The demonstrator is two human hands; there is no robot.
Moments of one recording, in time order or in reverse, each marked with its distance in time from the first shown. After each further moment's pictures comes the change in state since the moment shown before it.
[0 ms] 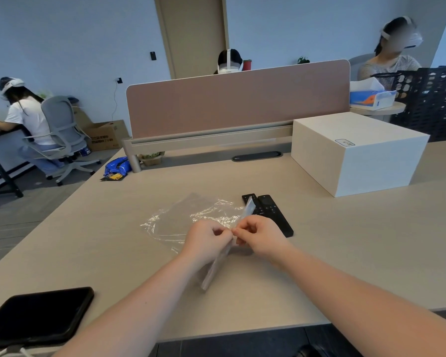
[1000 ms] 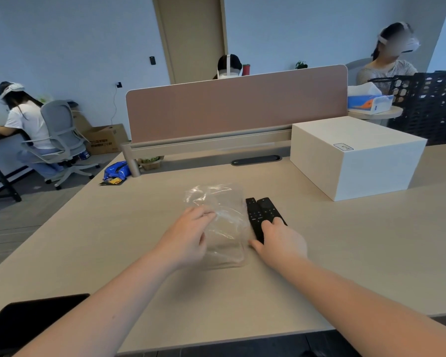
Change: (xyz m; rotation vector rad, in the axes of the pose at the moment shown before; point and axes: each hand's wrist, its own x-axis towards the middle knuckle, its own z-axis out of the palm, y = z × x) left_hand 0.004 -0.010 -0.050 0.600 -0.030 0.560; right_hand -0.004 0.013 -0.016 -1.015 0.223 0.049
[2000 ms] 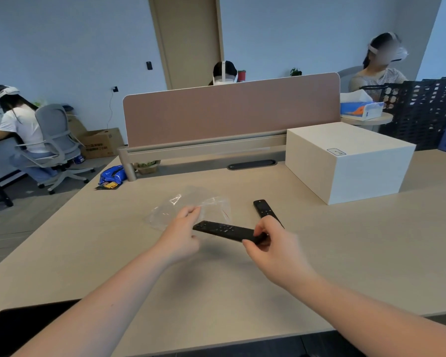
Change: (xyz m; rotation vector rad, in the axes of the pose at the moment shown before) left_hand 0.010 0.004 -0.006 -0.223 -0.153 -0.402; right_hand -0.049 -0.011 -0.044 0.761 0.094 -0.086
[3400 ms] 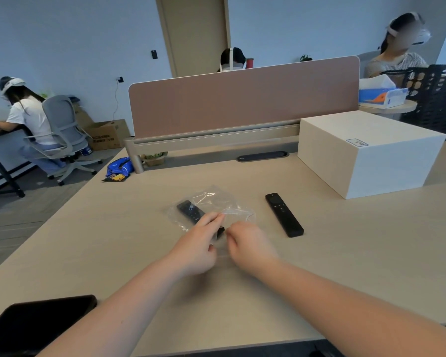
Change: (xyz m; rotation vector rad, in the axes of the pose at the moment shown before) left_hand -0.011 -0.008 0.021 -0.040 -0.078 0.148; right_hand 0.050 0.018 0.082 -0.412 -0.163 -0.244
